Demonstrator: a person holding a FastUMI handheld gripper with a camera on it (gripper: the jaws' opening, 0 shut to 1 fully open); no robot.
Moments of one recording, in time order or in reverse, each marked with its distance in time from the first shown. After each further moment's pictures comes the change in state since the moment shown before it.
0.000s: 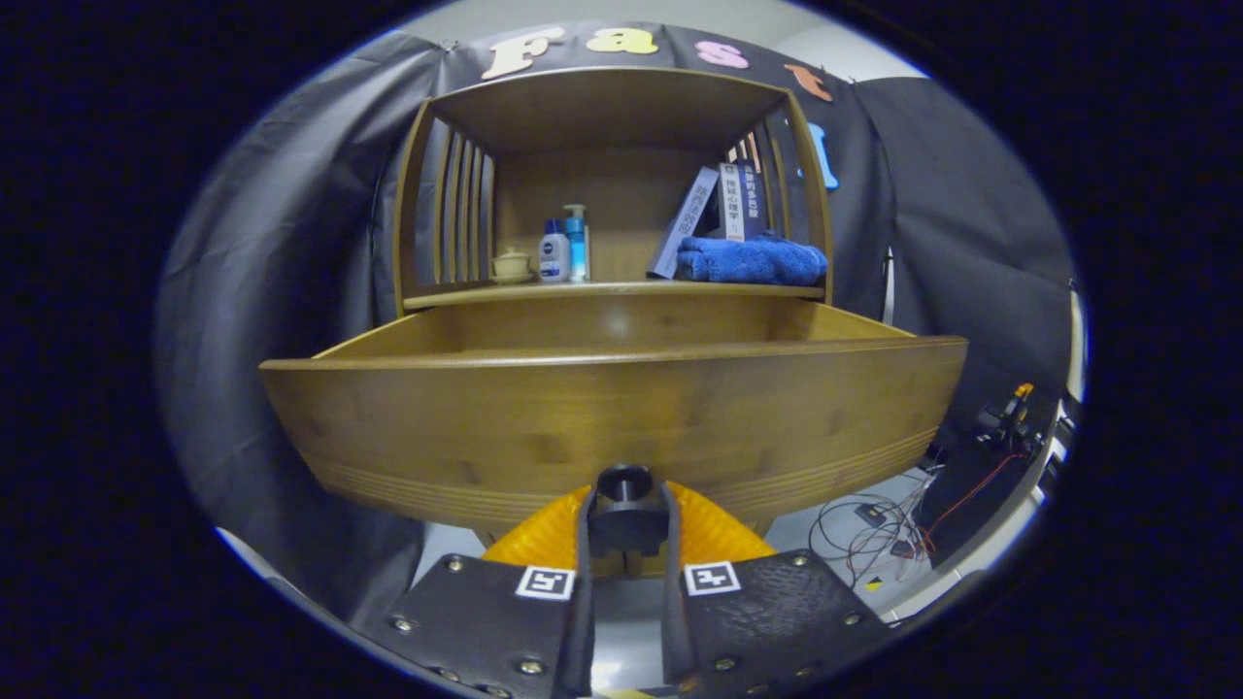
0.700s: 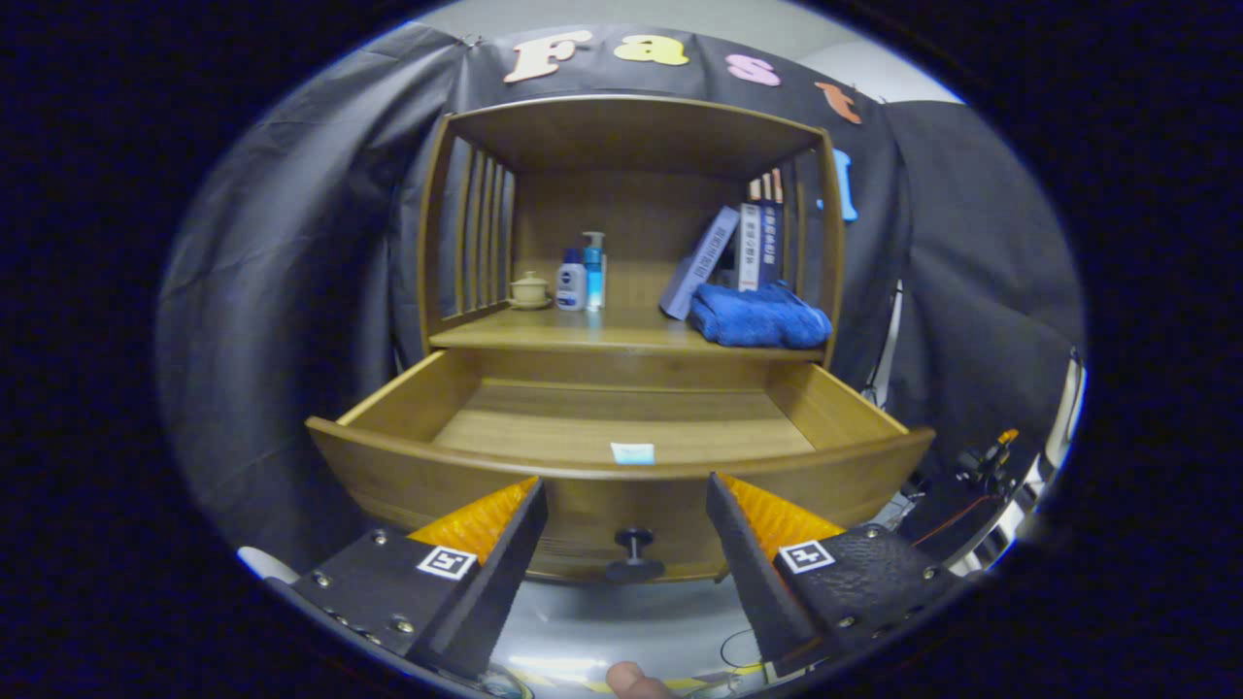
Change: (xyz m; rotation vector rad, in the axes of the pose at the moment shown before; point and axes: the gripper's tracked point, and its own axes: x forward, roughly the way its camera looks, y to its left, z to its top) arm -0.039 0.026 0.102 -0.074 0.015 0.057
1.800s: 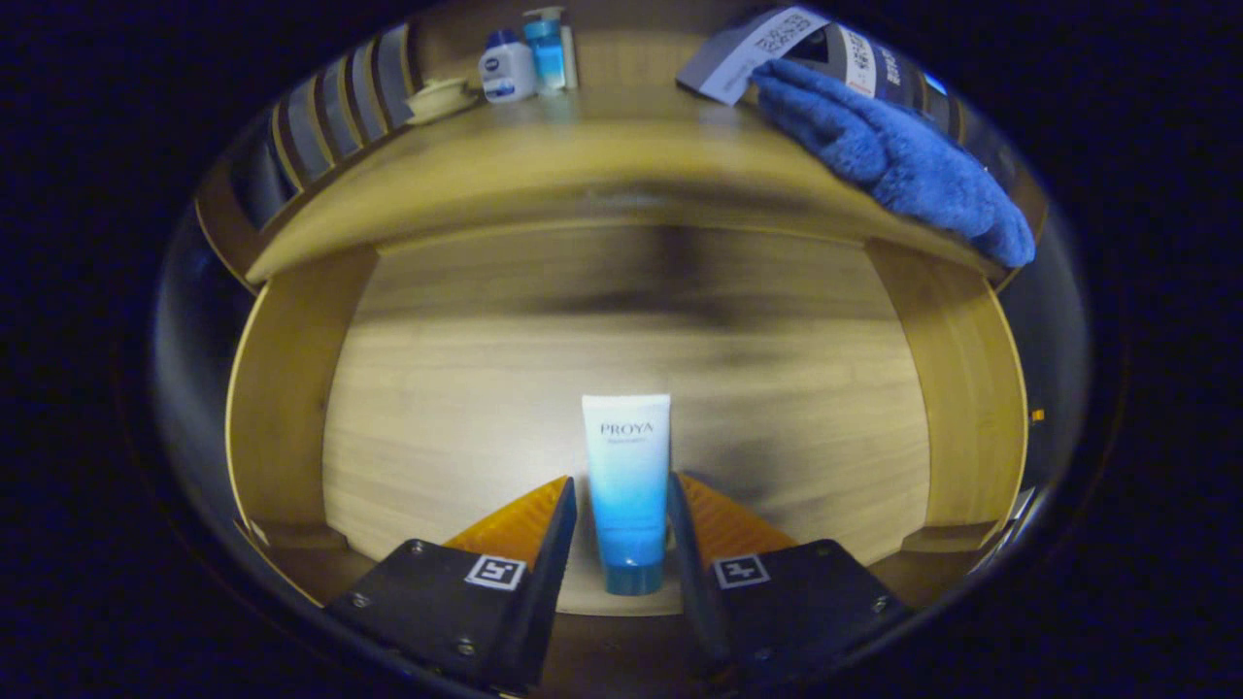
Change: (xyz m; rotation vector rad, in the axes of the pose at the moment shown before) arm 0.168 -0.025 -0.087 0.007 0.888 -0.017
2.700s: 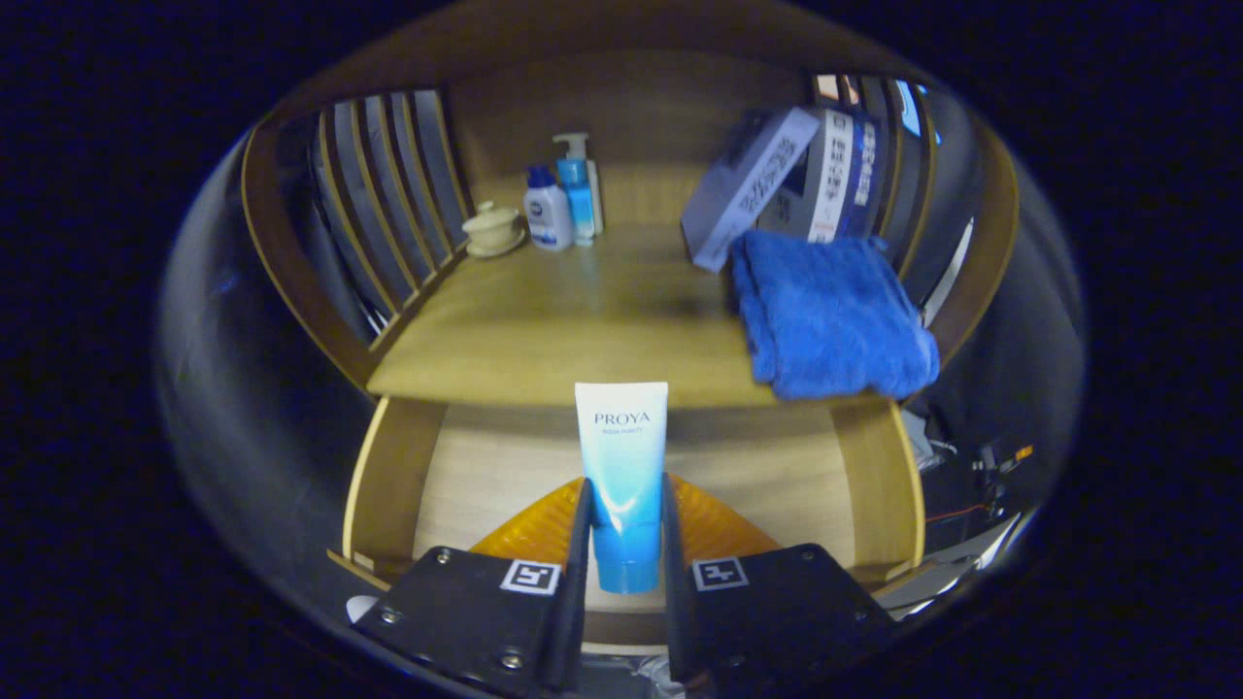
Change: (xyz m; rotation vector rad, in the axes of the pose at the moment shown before) arm -0.136 -0.009 0.110 0.015 -0.397 0.069
